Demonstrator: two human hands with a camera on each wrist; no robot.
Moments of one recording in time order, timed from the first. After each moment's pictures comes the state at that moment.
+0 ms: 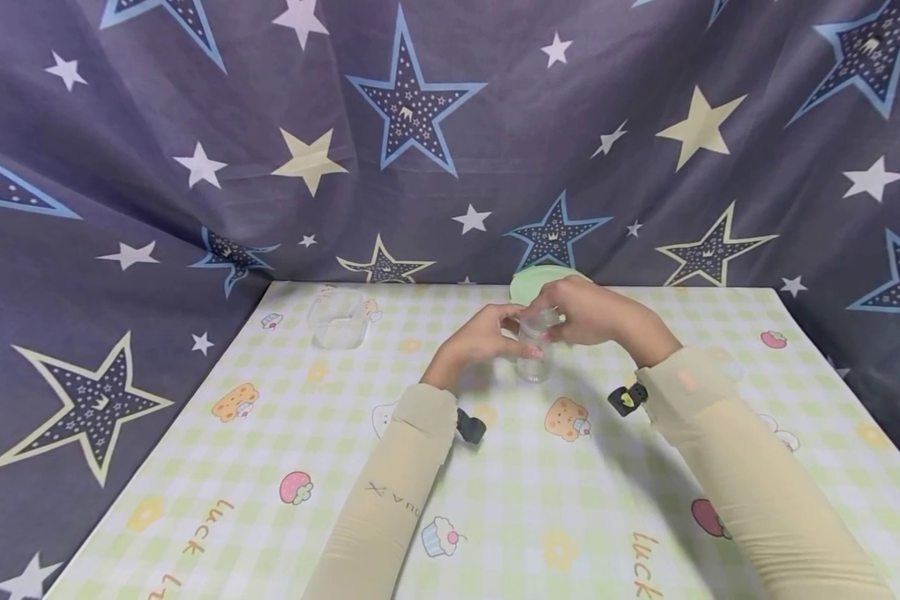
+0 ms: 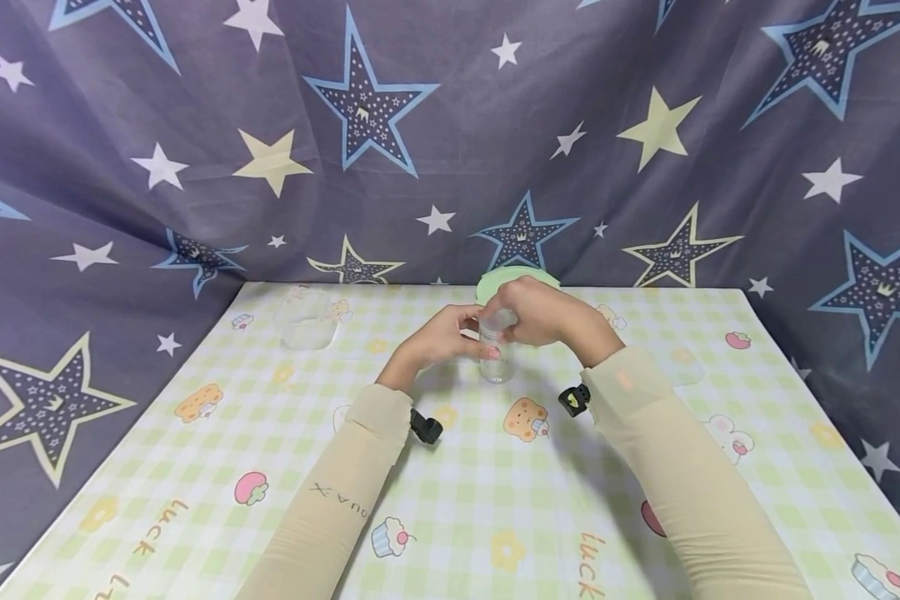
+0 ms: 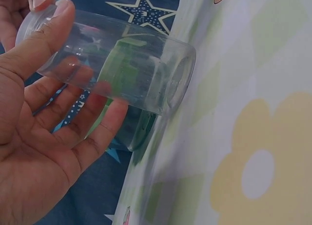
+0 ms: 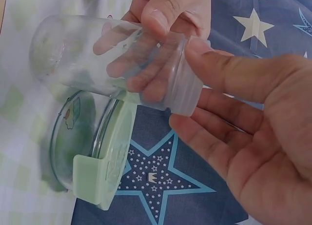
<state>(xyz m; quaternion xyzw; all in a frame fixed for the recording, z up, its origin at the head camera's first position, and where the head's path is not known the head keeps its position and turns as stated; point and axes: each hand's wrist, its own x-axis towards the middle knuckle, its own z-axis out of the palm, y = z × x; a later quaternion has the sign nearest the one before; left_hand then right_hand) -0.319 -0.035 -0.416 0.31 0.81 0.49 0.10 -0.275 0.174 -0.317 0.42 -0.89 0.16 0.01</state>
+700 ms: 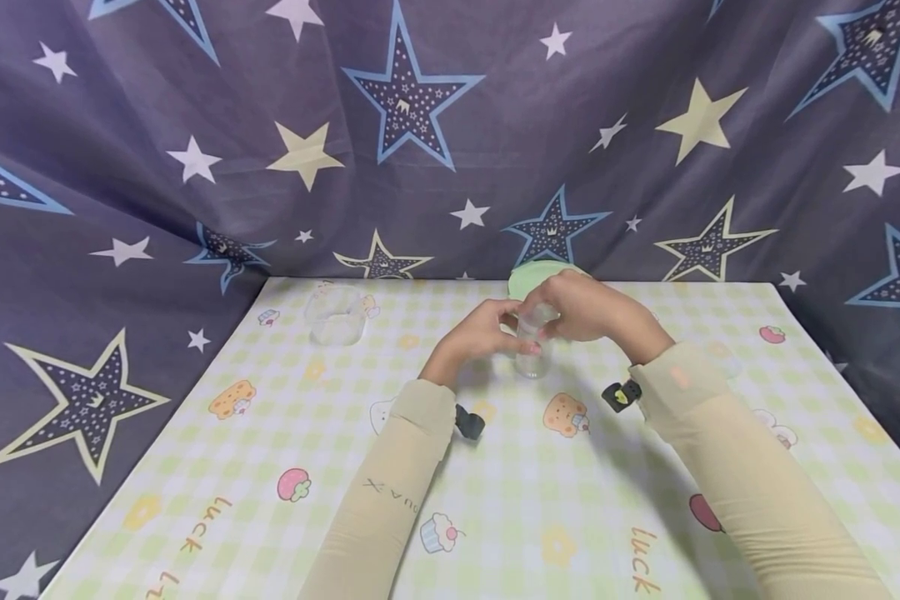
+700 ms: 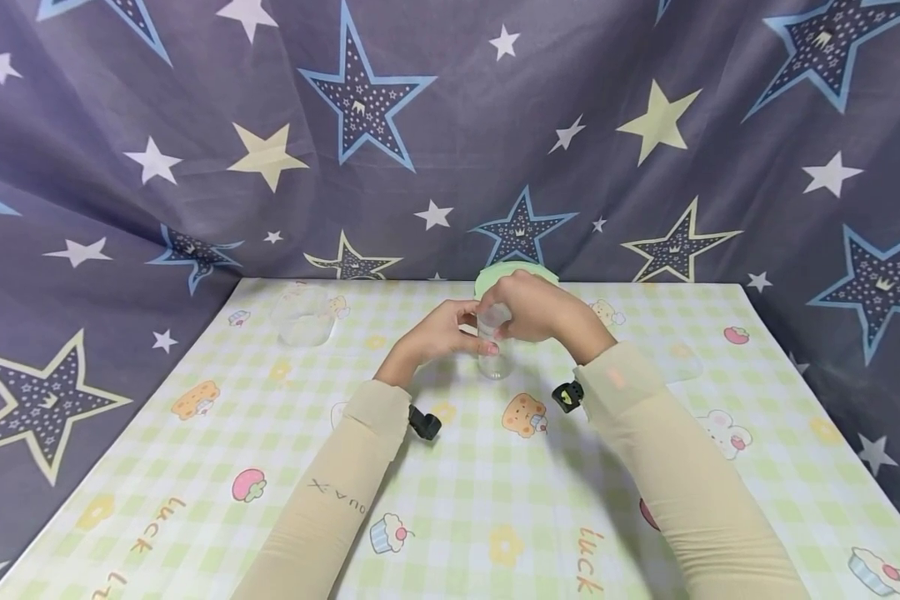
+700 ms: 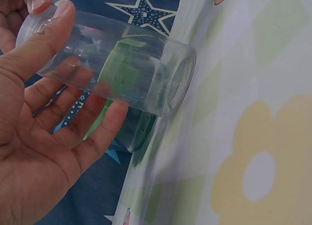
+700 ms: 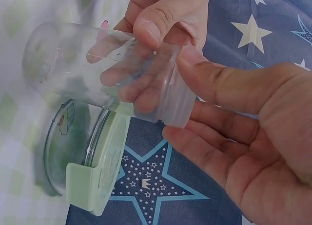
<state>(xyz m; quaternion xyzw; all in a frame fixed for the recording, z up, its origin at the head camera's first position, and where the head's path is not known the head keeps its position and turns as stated) -0.321 -0.034 -0.416 0.32 0.81 0.48 0.10 -0.272 0.168 -0.313 0.39 -0.91 0.14 -0.01</state>
